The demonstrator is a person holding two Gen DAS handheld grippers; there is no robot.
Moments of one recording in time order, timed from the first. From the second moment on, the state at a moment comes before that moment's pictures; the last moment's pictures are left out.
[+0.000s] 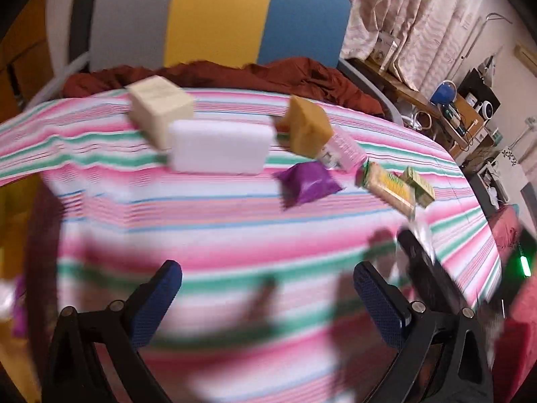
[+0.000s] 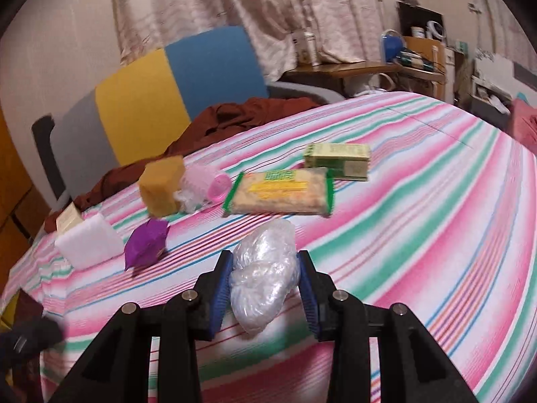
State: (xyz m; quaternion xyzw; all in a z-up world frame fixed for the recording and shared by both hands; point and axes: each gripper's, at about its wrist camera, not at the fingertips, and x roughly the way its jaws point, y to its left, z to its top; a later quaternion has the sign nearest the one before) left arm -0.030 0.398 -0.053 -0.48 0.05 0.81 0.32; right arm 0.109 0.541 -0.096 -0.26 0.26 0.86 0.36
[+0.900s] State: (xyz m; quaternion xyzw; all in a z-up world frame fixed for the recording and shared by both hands) left arm -0.068 0.470 -0.098 -0.41 0.09 0.85 0.32; right arm 0.117 0.541 -0.104 -0.24 0.26 0.86 0.37
